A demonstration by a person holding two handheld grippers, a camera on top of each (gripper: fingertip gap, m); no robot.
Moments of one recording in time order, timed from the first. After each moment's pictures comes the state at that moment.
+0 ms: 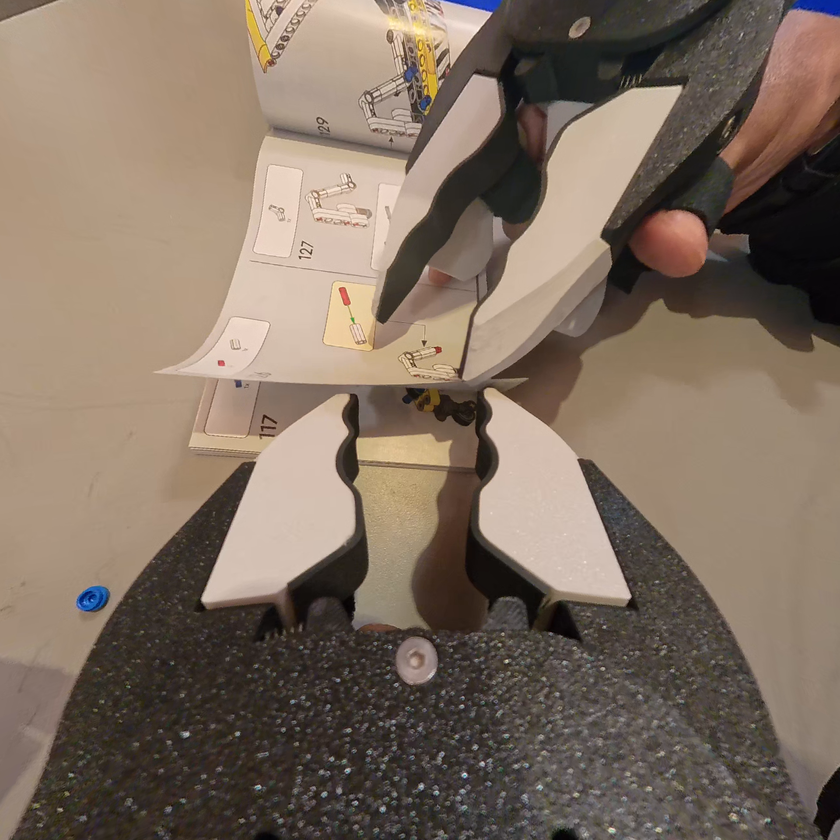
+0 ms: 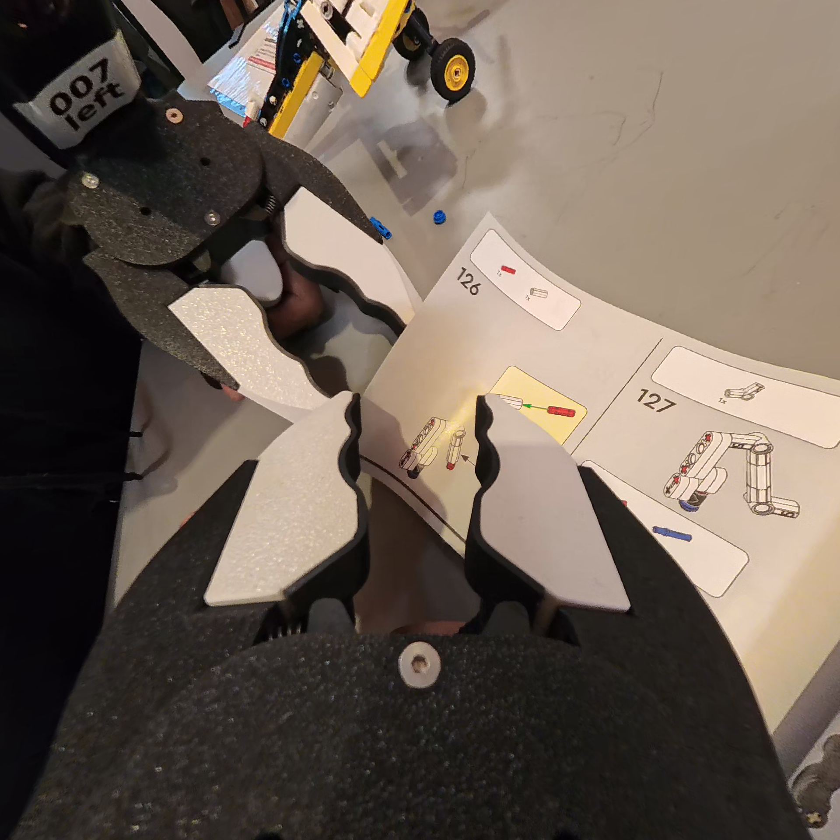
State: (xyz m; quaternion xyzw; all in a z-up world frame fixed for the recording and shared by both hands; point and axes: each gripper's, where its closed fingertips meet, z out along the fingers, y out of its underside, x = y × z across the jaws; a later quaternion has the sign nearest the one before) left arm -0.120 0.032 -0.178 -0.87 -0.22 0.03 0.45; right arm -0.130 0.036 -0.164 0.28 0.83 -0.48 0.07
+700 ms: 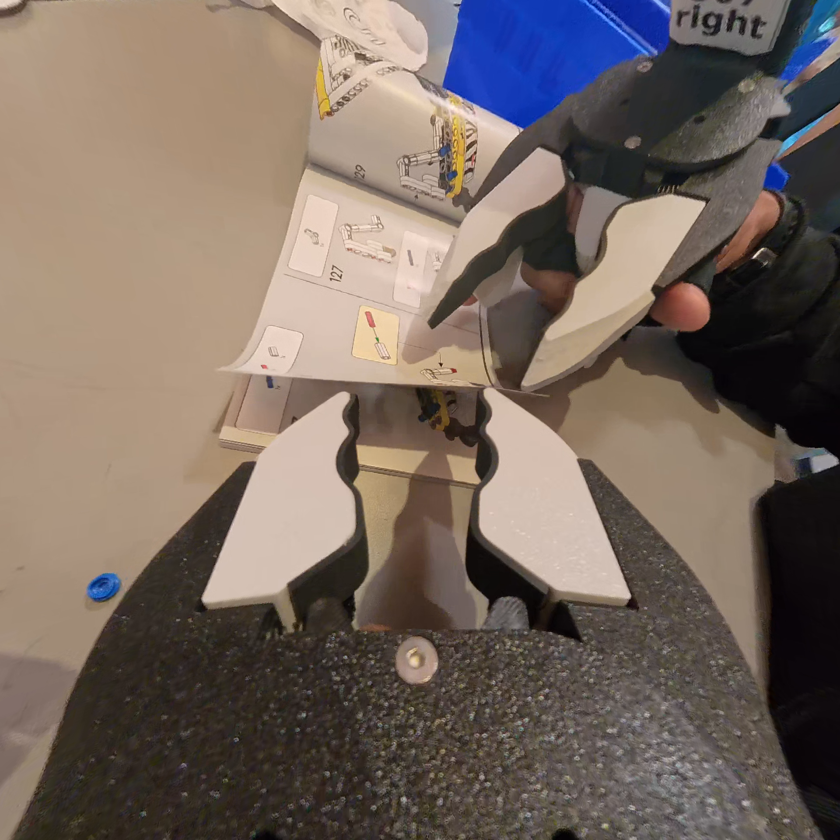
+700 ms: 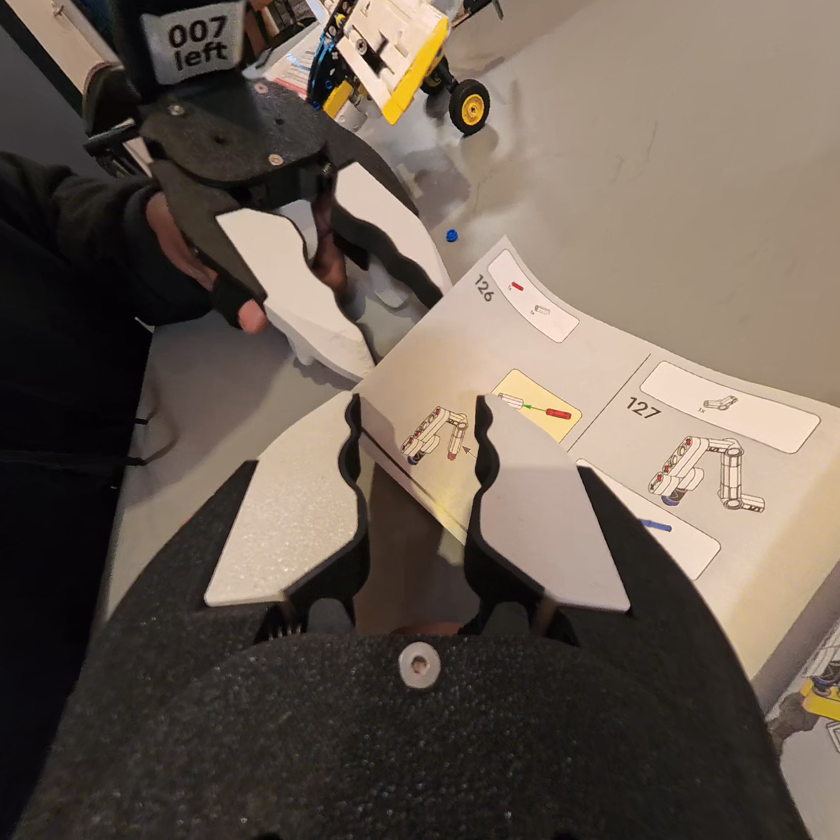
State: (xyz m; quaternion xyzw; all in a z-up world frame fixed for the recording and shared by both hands) left arm -0.135 0.023 -0.161 -0.82 -0.27 -0.05 0.50; right arm -0.126 0.042 -0.152 0.25 0.83 -0.50 0.05
